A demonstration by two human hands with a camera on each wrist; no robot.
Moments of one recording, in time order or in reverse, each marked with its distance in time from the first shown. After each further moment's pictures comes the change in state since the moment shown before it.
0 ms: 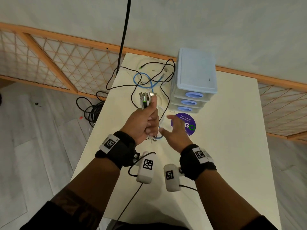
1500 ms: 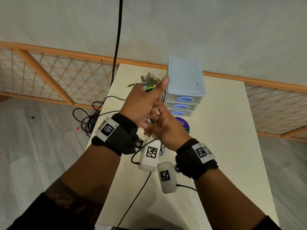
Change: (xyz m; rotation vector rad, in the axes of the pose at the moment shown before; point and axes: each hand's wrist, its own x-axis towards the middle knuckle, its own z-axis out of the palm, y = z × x) left_hand -0.010 0.072 0.049 0.291 0.063 0.314; right_hand -0.045 -0.070 -0.019 0.346 -0.225 -0.457
